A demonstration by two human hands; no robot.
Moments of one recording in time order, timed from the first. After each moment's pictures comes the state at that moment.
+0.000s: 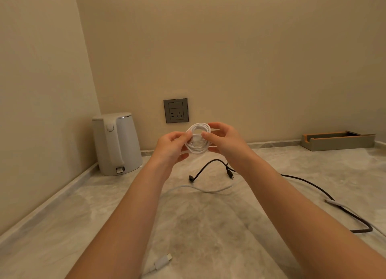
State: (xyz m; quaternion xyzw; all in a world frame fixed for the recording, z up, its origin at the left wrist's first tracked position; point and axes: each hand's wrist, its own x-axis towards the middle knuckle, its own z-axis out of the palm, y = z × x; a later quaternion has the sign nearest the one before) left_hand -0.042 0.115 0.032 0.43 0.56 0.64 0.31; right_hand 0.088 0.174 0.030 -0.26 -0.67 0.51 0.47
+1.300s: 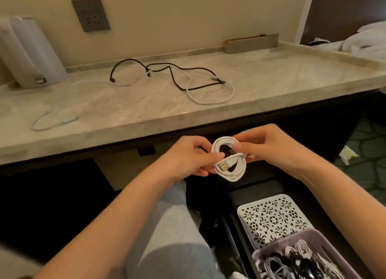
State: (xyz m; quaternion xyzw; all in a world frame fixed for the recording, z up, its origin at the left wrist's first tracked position) left_hand 0.205 -0.052 -0.106 0.58 0.58 0.32 0.46; right_hand 0.399 -0.012 -0.112 -0.39 -0.71 0.49 0.32
